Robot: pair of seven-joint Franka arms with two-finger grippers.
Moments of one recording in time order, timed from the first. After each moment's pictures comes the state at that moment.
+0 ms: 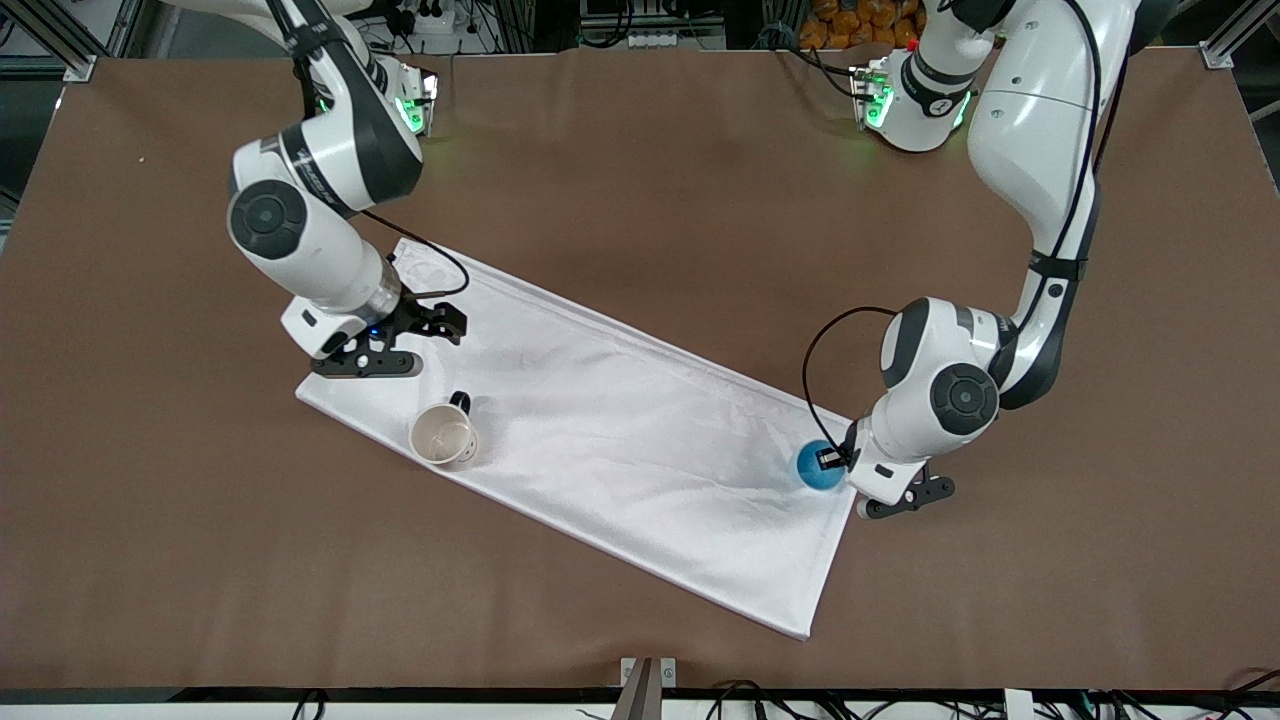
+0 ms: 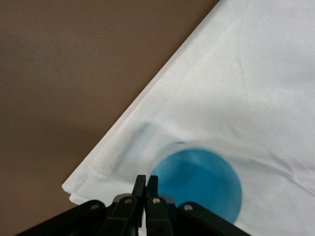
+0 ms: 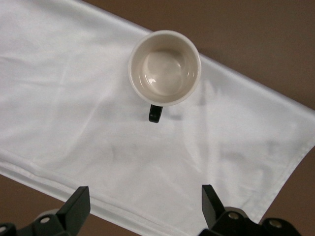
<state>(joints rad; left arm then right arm) -0.28 0.71 -0.05 -1.50 -0.06 2.24 -0.56 0.07 0.19 0.32 -2.00 0.01 2.15 0.39</state>
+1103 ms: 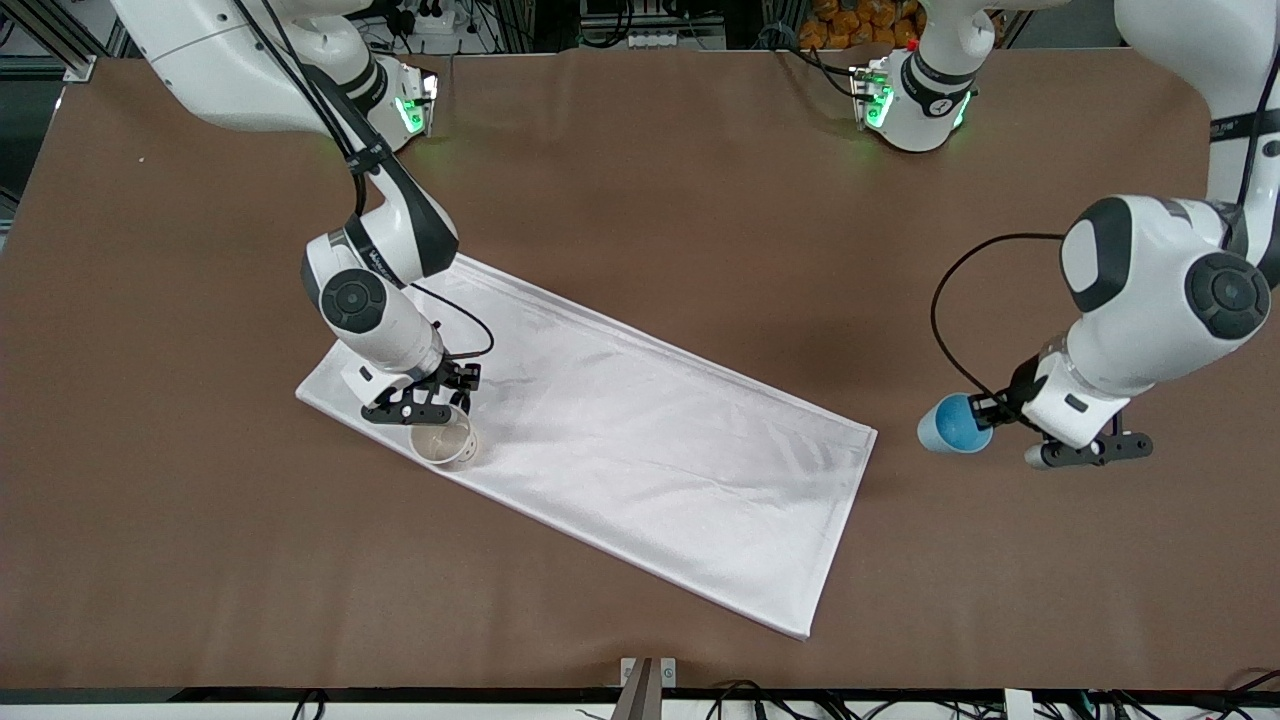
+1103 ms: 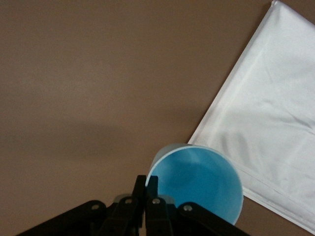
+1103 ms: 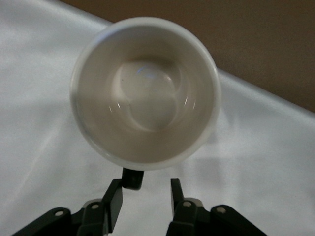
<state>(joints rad) -0.08 0.30 -0.05 -1.76 -0.06 2.13 -0.19 0.07 0.46 0.30 -1.98 -0.21 2.40 0.54</state>
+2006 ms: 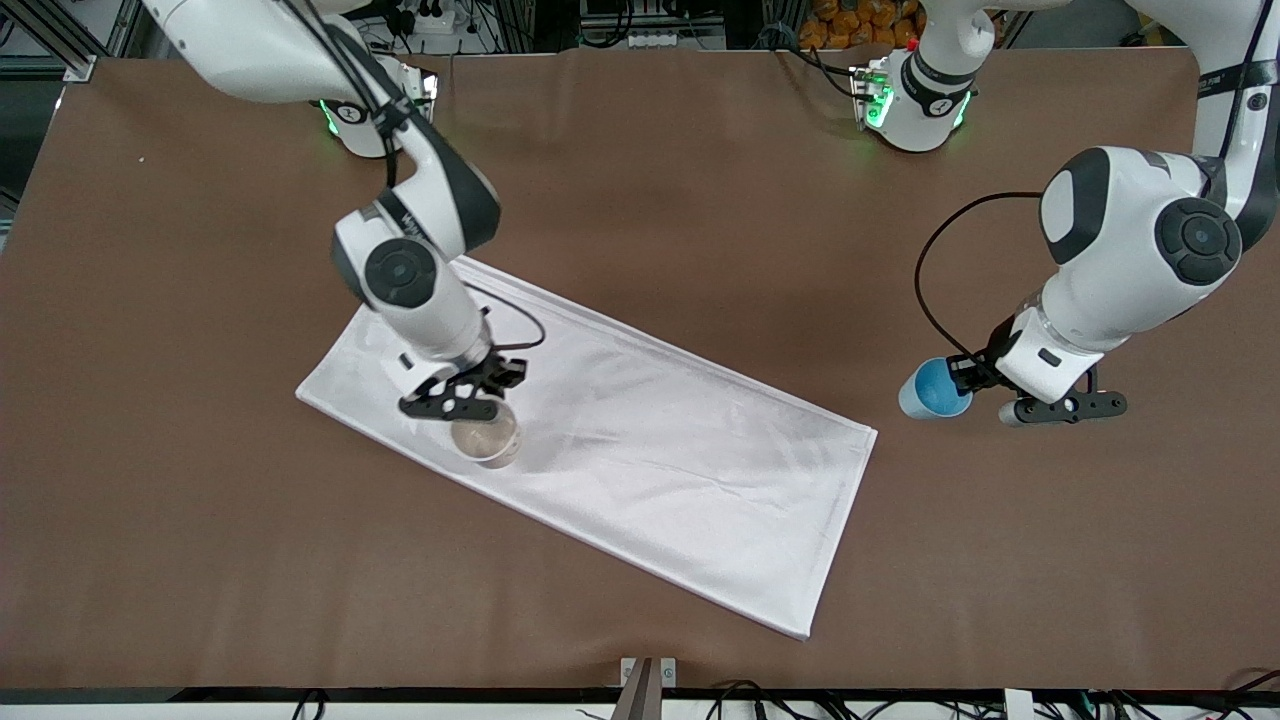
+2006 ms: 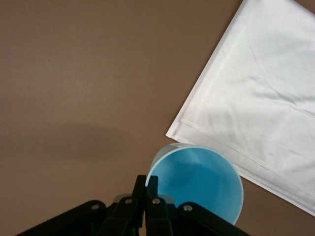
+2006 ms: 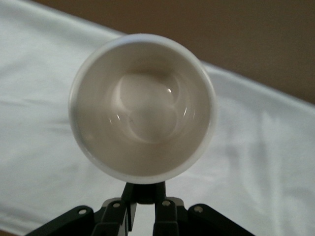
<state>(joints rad) -0.10 0.20 -0.07 -1.87 -0.06 2.13 -0.22 0.17 0.47 0.40 -1.73 -0.22 2.18 0.74</state>
